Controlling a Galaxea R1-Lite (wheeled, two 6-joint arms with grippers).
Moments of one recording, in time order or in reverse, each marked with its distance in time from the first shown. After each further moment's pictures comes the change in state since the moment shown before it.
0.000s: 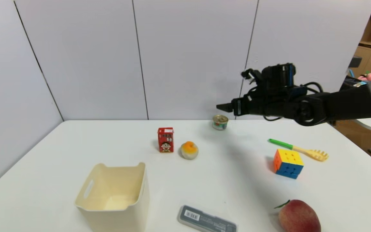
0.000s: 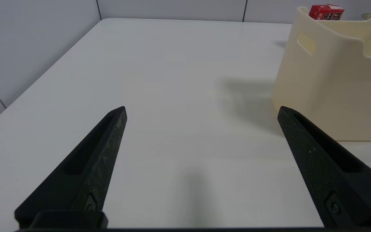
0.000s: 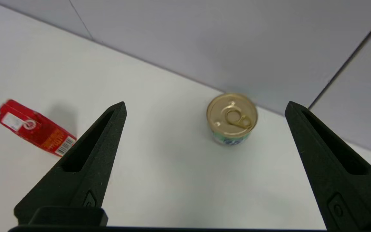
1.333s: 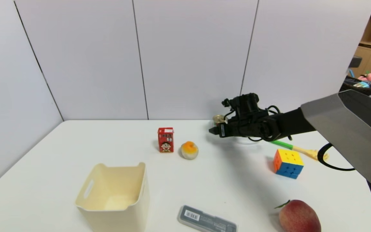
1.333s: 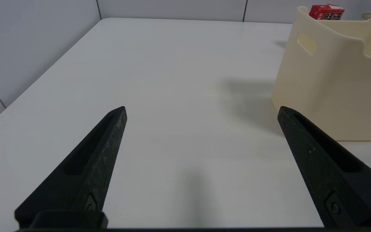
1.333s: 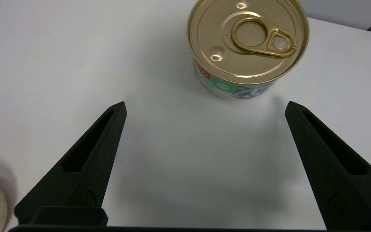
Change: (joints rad) left arm 0.000 0.001 0.000 0.000 0.000 0.000; right arm 0.060 0.274 -0.118 0.061 -0.220 0.068
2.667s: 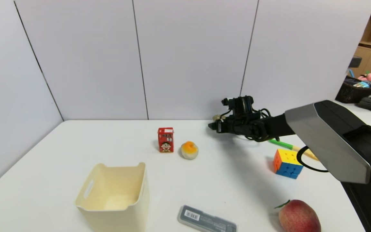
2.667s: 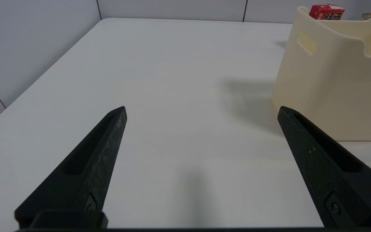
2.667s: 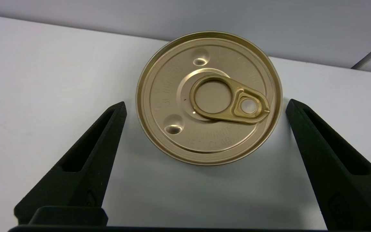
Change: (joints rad) left arm 0.000 0.000 0.000 0.000 0.000 0.000; right arm -0.021 0.141 -0.167 -0.054 -0.051 0.060
